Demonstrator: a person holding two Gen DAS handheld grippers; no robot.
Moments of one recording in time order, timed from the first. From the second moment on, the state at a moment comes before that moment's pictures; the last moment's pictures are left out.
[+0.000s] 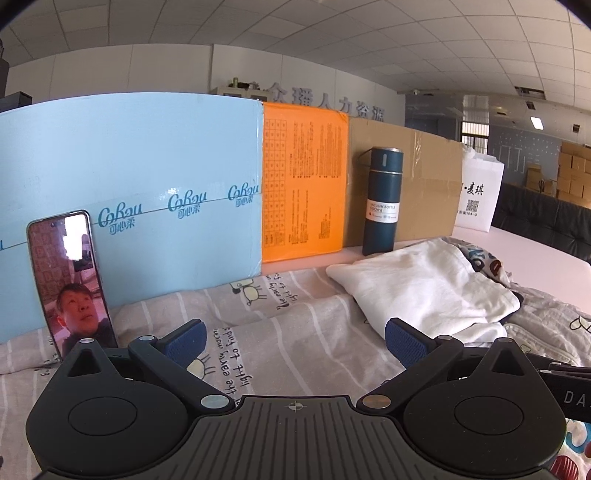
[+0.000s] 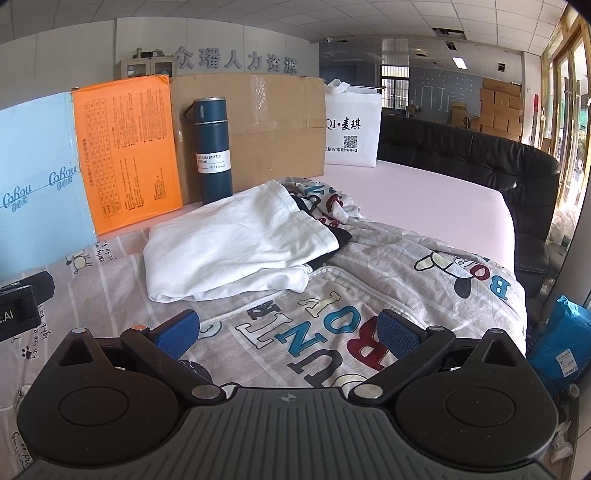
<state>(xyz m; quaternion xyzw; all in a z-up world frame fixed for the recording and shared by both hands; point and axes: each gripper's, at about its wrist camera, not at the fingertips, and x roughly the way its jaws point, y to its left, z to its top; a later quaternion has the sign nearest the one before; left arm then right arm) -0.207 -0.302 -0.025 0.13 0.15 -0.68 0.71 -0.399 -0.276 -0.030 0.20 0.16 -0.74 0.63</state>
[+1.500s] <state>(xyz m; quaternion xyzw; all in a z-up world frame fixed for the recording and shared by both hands) -0.208 -0.308 -0.037 0.16 0.15 -0.68 0.70 -0.390 -0.292 -0.042 0.20 0.19 -0.72 0.63</state>
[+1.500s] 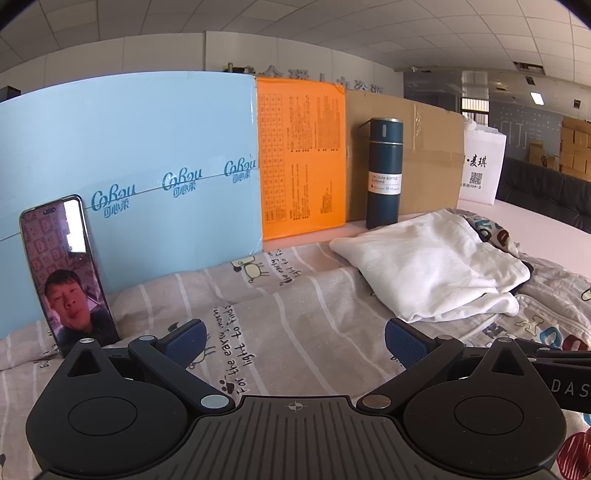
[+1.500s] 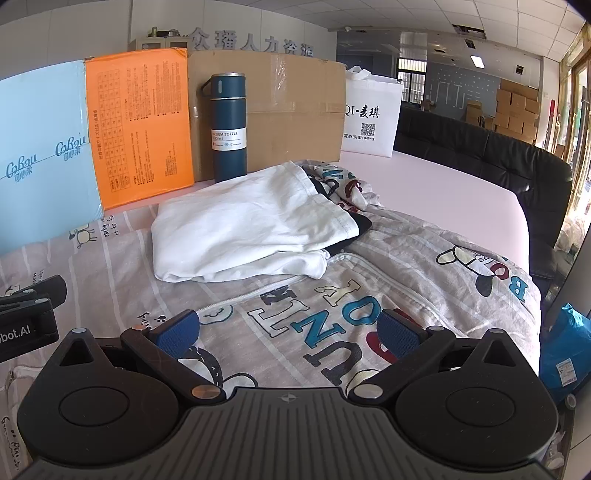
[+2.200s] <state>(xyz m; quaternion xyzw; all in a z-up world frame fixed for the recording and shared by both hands) -0.208 -0.307 -0.036 0.16 0.16 -0.68 0.70 -0.387 -0.292 -0.043 0.20 0.20 -0.72 0.63</state>
